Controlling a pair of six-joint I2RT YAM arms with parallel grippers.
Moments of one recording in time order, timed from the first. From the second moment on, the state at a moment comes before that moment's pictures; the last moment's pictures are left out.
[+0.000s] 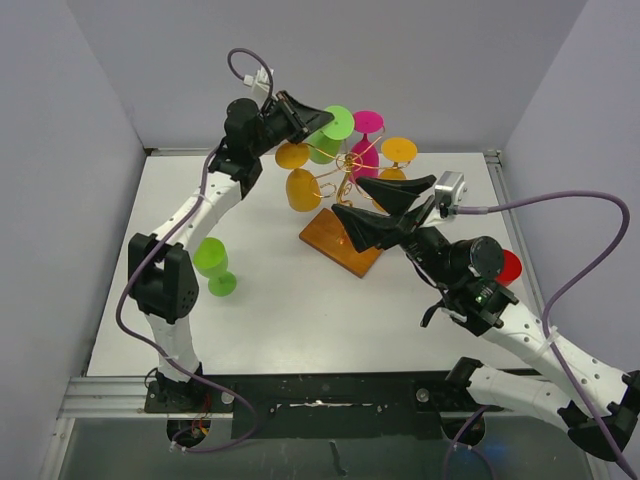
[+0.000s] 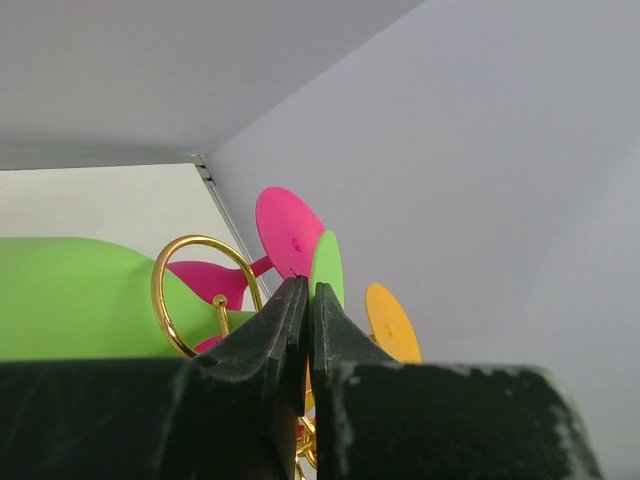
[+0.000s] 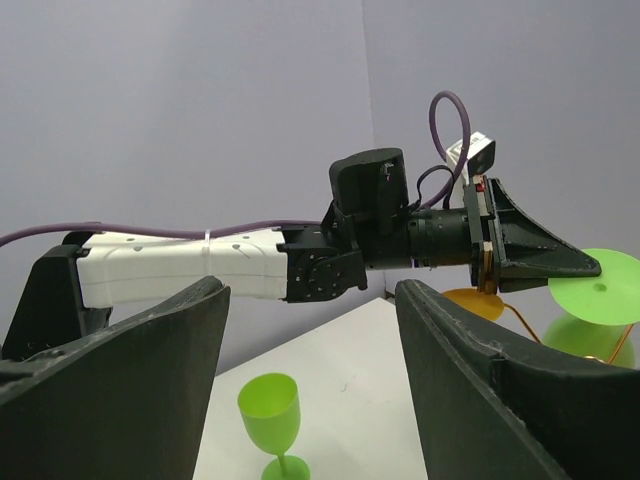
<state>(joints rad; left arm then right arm) -0.40 1.90 1.75 0.27 0.44 -1.04 0.85 0.91 0.96 0.45 -0.06 0.17</state>
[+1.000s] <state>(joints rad) -0.40 1.95 1.85 0.15 0.29 -0.95 0.85 0.89 0.96 0.44 -0.05 0.18</state>
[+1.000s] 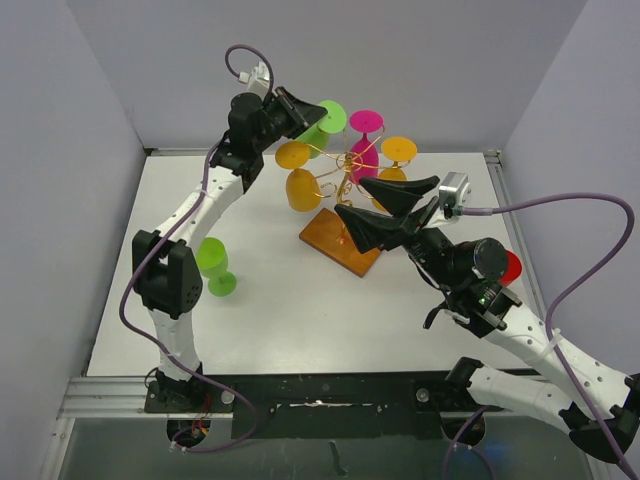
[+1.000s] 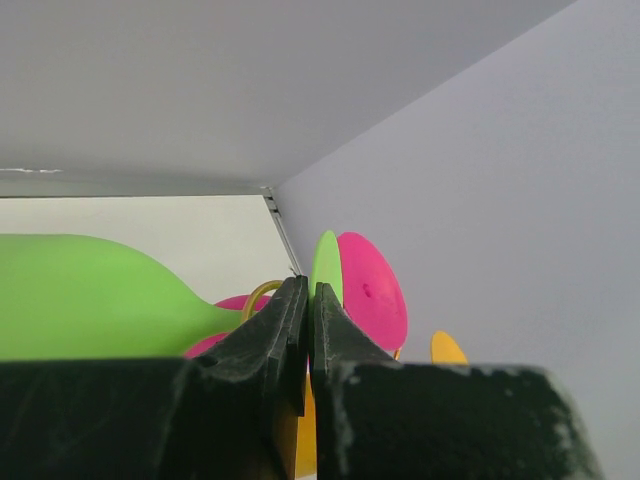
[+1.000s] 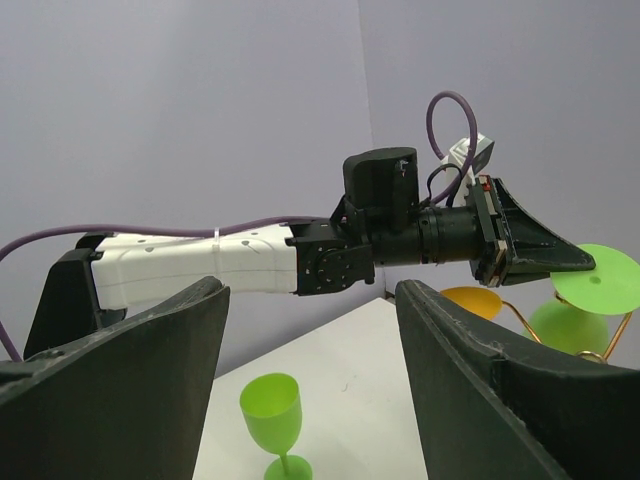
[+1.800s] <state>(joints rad) -0.40 1.89 1.80 0.08 0.25 -0.85 0.85 0.89 0.95 0.44 -0.04 0.19</state>
